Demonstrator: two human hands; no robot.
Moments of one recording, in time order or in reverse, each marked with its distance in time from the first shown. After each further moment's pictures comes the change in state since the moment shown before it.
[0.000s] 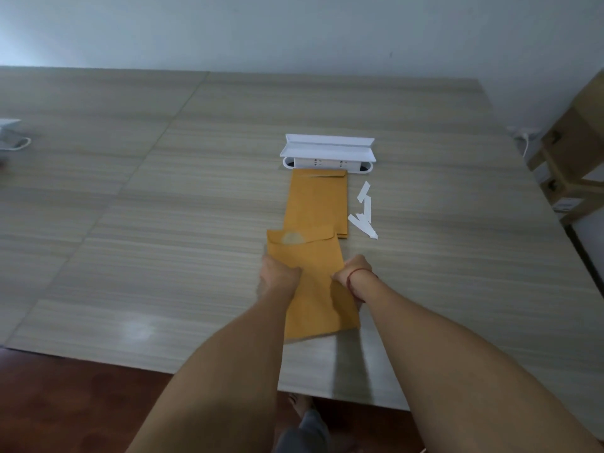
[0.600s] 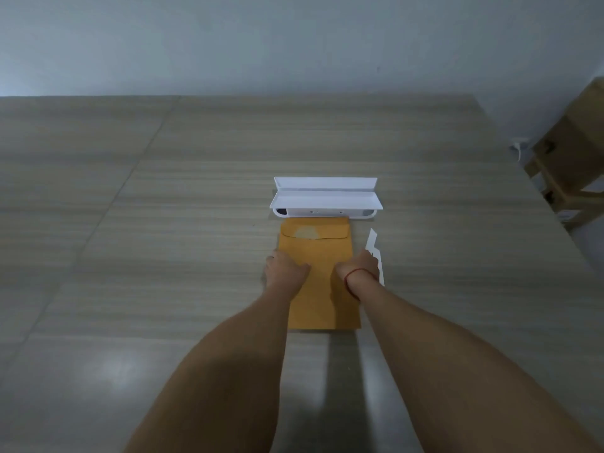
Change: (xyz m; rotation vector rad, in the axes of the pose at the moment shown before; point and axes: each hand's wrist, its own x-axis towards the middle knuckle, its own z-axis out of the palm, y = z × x) left_hand 0.138 0.134 0.018 0.327 -0.121 0.239; right_hand 0.109 -0.128 -0.035 0.044 0.274 -0.007
